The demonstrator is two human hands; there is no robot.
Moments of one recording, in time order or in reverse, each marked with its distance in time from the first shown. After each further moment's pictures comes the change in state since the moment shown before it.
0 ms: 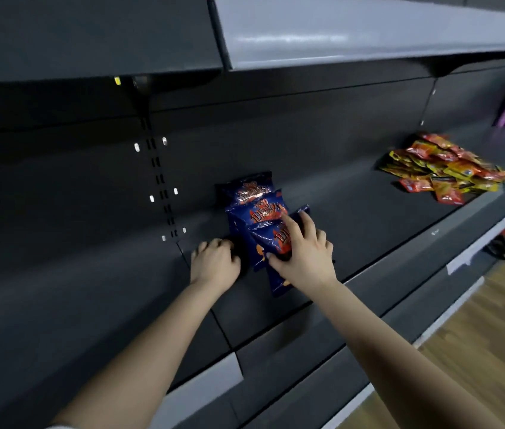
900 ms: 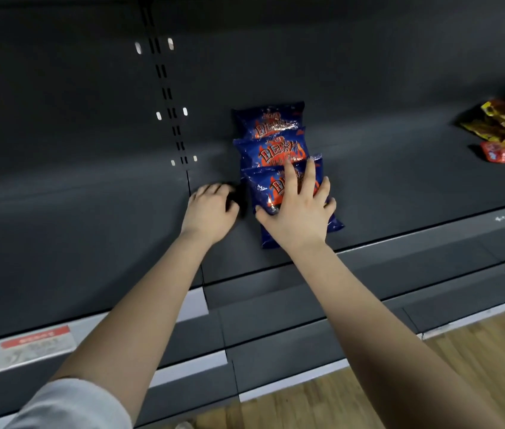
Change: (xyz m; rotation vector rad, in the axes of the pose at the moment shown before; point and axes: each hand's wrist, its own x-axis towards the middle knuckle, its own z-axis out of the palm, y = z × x) left_hand -0.013 0.005 0.027 -0.060 0.158 -0.138; right_hand 0.012 0.010 0.033 -0.024 -0.103 -0.074
